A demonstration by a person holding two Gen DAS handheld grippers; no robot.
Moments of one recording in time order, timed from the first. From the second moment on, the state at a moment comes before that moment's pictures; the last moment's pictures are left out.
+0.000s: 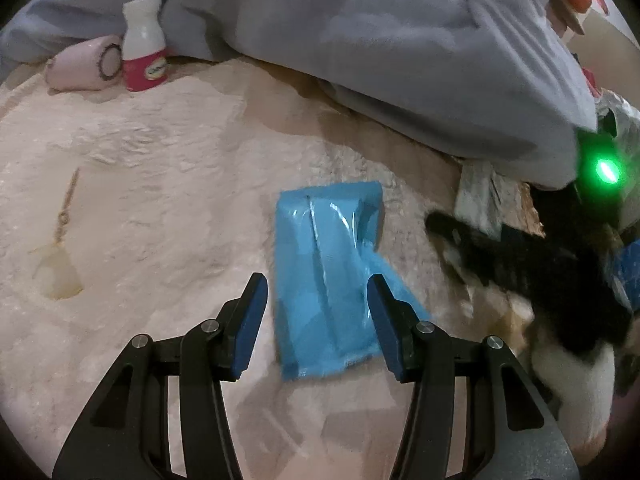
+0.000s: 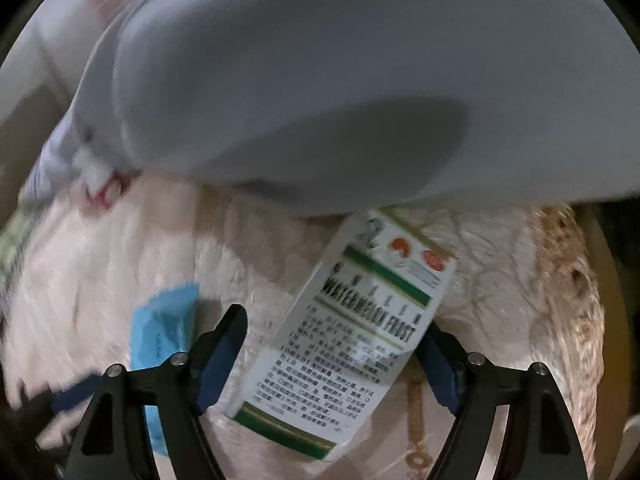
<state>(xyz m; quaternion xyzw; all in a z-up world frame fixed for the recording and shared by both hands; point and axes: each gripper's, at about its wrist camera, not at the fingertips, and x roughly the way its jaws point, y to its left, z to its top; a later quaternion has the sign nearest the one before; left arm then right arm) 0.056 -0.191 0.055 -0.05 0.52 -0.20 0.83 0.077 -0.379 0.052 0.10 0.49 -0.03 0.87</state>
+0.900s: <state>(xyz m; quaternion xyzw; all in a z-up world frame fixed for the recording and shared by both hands) 0.065 -0.214 0.040 -0.08 0.53 -0.21 0.82 -0.052 -0.383 0.082 0.06 0.47 0.06 0.88</state>
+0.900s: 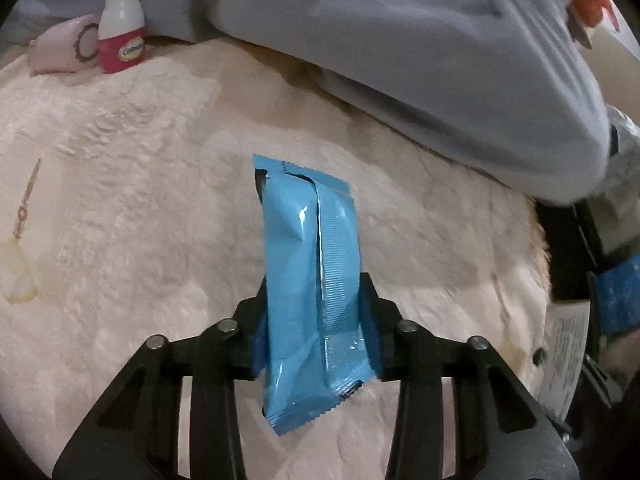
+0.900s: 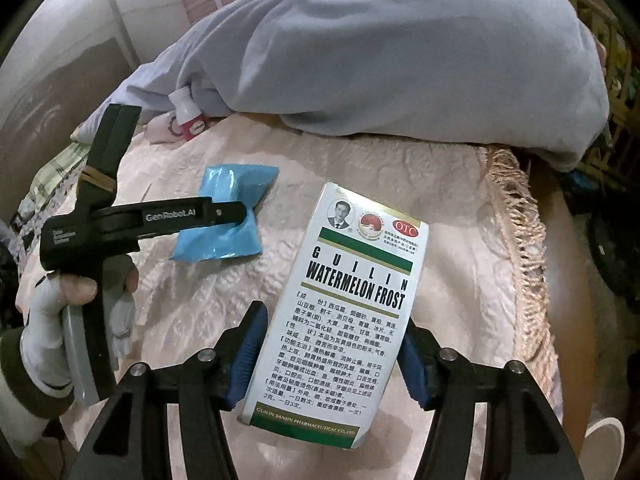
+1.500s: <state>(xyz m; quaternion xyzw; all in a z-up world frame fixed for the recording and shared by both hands) -0.068 -0.250 0.101 -0.02 0.50 -0.30 0.81 -0.149 -0.398 0.102 0.08 0.46 0.02 0.89</state>
